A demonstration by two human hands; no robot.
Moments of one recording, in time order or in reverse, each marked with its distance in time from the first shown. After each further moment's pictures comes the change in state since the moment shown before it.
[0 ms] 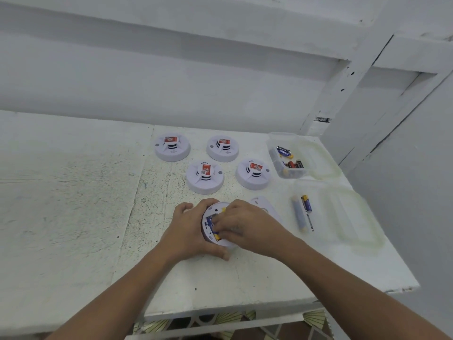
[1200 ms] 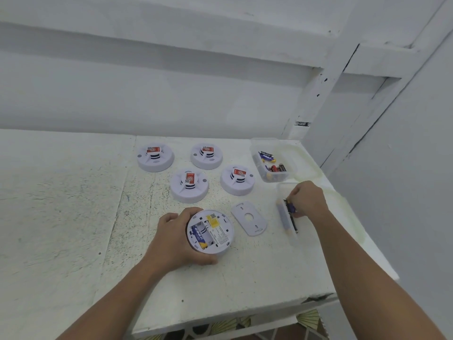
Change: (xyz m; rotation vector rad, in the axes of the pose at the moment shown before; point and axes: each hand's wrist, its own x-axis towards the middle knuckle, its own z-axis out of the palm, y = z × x) left_hand 0.002 0.003 0.003 0.044 0.063 0.005; right_hand -0.049 0.122 -0.058 0.316 0.384 1.238
